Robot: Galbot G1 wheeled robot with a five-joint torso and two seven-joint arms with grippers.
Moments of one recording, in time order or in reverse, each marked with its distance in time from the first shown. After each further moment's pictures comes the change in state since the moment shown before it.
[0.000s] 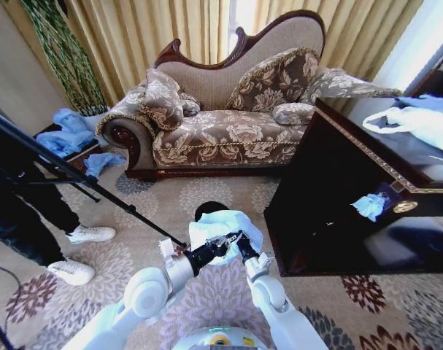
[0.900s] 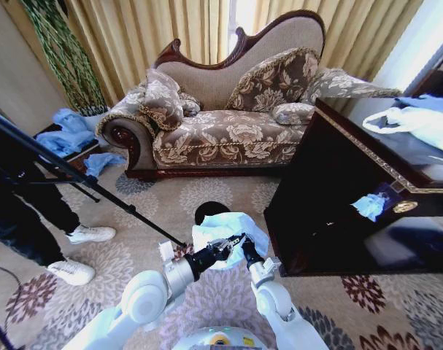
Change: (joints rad) left arm 0.017 0.011 0.007 -0.031 0.001 0.005 0.006; right arm -0.065 0.004 0.022 0.063 -0.007 0.002 0.000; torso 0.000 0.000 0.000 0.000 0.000
